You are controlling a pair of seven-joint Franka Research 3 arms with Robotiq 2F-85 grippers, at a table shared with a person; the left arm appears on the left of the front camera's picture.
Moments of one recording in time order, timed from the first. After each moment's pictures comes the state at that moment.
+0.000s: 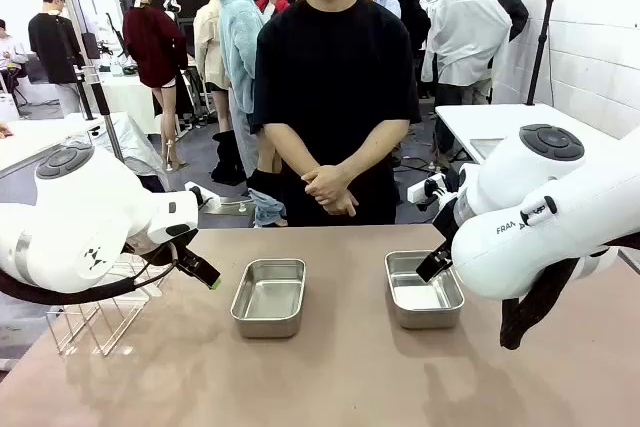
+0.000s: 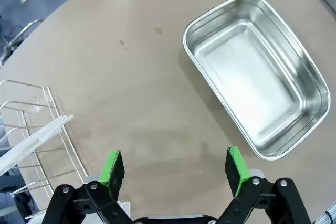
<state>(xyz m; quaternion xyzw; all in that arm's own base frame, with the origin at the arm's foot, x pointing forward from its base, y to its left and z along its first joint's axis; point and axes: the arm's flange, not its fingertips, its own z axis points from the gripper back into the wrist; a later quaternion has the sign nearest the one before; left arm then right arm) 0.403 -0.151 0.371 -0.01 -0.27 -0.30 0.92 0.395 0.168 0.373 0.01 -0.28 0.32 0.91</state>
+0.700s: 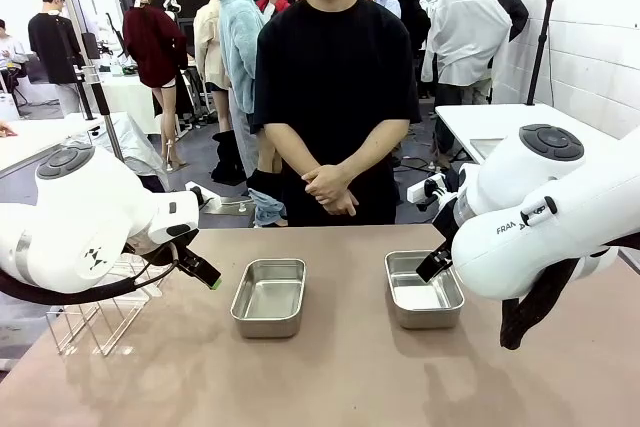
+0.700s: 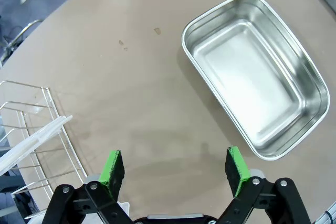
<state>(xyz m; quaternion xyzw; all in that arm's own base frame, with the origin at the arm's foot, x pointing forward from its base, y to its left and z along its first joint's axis) 0.403 -0.152 0.371 -0.01 -0.27 -0.30 0.92 0.395 0.168 0.373 0.01 -0.28 0.32 0.91</state>
